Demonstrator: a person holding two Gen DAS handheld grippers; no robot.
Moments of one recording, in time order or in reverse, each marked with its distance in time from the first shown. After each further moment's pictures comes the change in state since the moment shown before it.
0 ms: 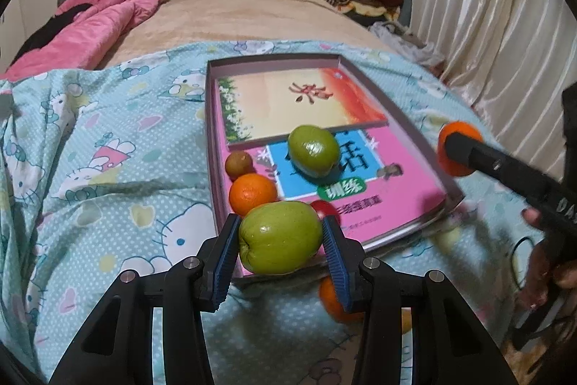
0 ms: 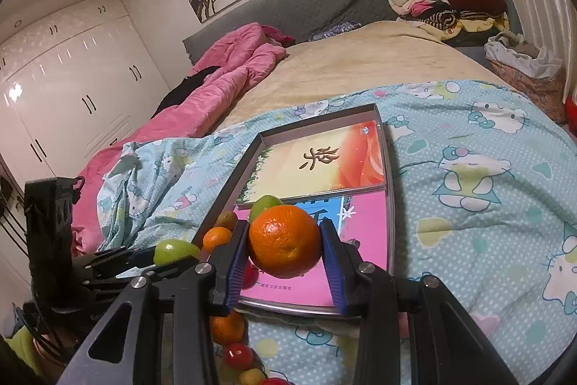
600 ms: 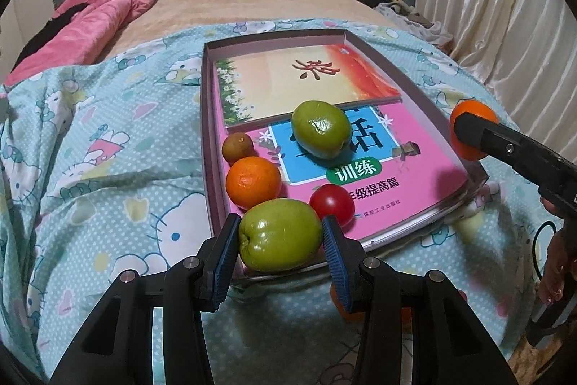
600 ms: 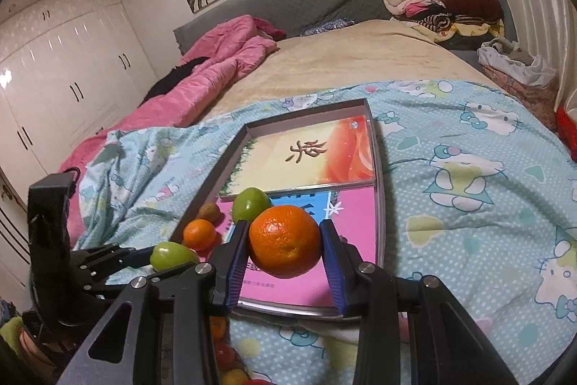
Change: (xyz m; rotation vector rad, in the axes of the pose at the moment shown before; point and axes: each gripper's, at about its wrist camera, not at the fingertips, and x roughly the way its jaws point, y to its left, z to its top) left arm 0.022 -0.003 -0.002 0.028 0.056 0.038; right arm 0.012 0.001 -0.004 -0.041 0.025 -0.081
